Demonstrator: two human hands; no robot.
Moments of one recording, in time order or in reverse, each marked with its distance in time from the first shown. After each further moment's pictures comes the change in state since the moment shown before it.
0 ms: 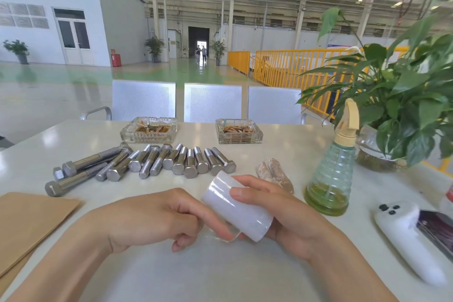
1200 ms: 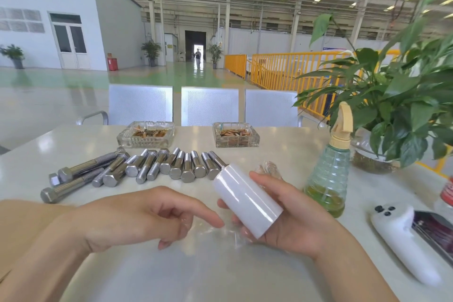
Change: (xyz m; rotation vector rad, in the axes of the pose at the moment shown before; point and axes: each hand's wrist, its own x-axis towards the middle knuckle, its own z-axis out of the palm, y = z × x) left_hand -0.009 -0.014 -0.013 -0.014 0.140 0.025; right_hand -0.001 -0.004 -0.016 0.456 -0.099 0.180
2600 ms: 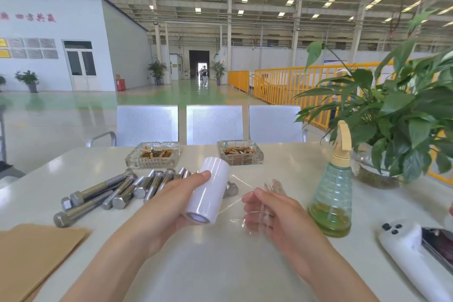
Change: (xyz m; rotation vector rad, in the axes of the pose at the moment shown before) left_hand 0.043 0.028 0.012 -0.633 0.651 -0.194; right_hand 0.020 0.007 -0.004 -0.272 0.342 -0.443
